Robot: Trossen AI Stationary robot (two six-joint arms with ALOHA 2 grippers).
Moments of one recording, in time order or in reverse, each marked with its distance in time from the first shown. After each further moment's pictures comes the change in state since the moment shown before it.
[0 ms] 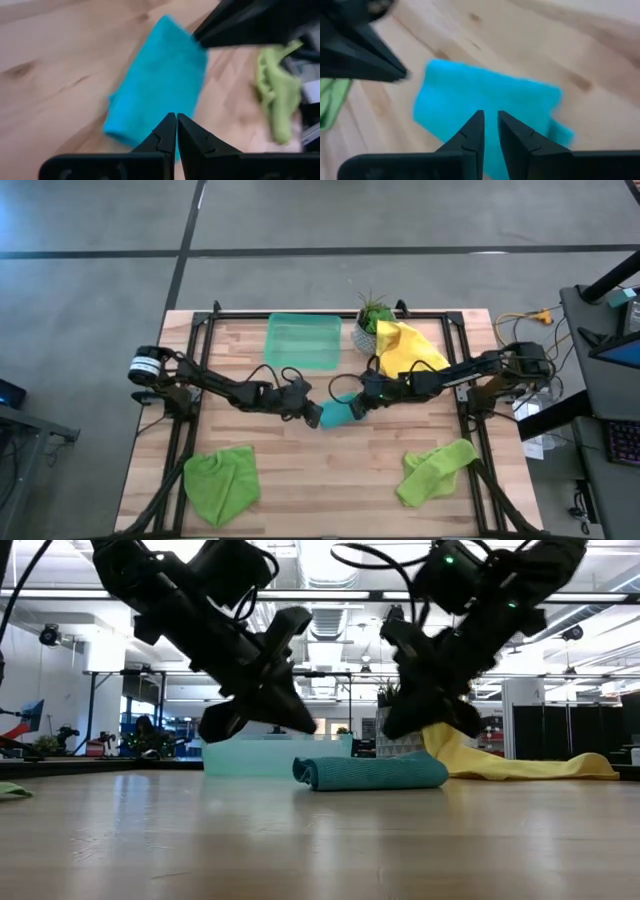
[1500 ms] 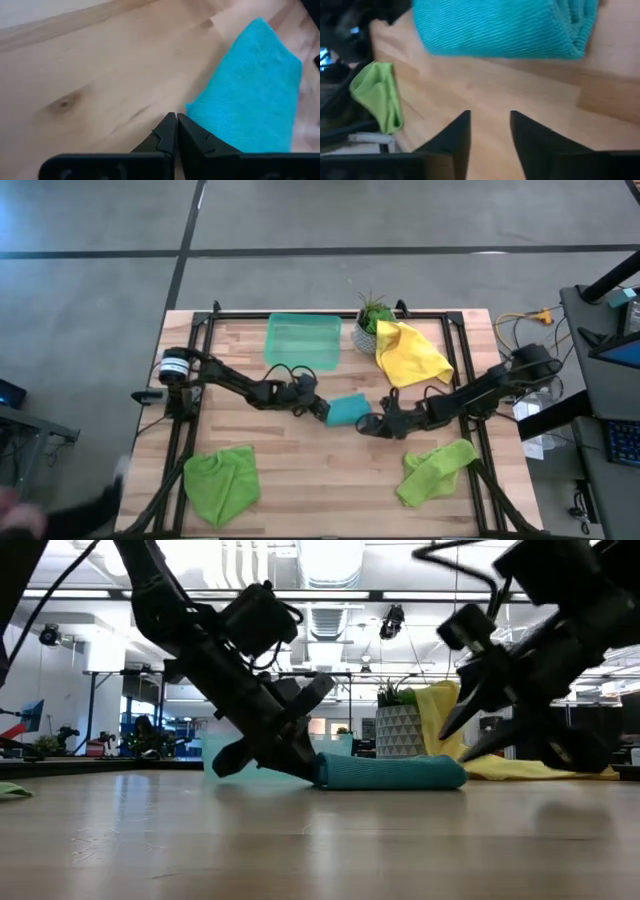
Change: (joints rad) left arm 0.070 0.220 0.064 0.043 -0.053 0.053; right arm 0.302 -0.040 -0.226 0.257 0.094 0.797
